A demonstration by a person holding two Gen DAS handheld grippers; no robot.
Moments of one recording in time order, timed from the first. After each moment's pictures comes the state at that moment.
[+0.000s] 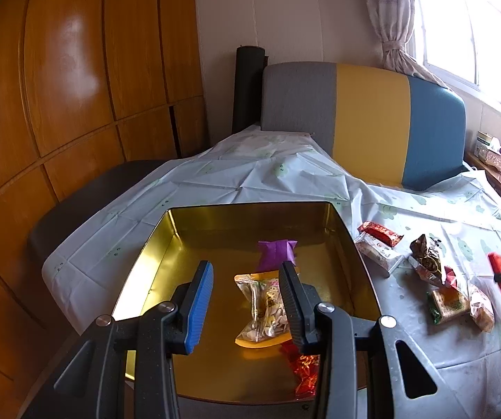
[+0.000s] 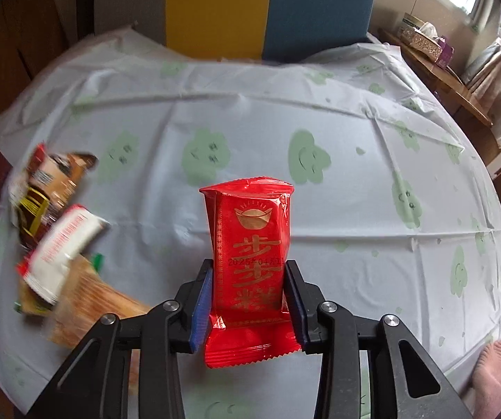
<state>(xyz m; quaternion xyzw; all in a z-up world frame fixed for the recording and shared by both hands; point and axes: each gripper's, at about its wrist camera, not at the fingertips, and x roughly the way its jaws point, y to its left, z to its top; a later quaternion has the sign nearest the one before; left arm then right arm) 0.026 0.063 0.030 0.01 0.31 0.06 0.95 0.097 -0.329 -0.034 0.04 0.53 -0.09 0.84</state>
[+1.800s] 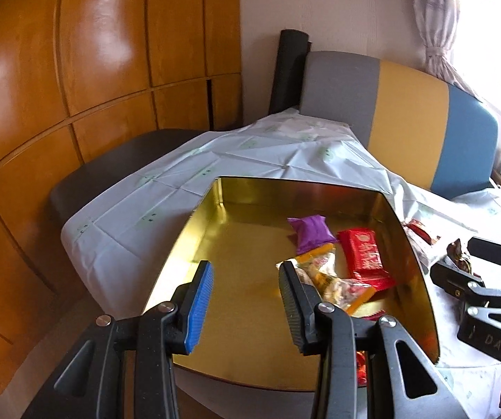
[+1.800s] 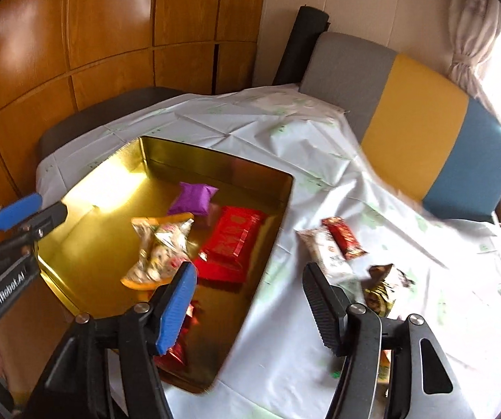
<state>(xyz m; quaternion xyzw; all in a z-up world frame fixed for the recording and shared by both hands) 0.021 0.114 0.012 -0.03 0.34 0.11 0.93 0.070 -0.029 0.015 -0.14 0.39 0.15 0.90</state>
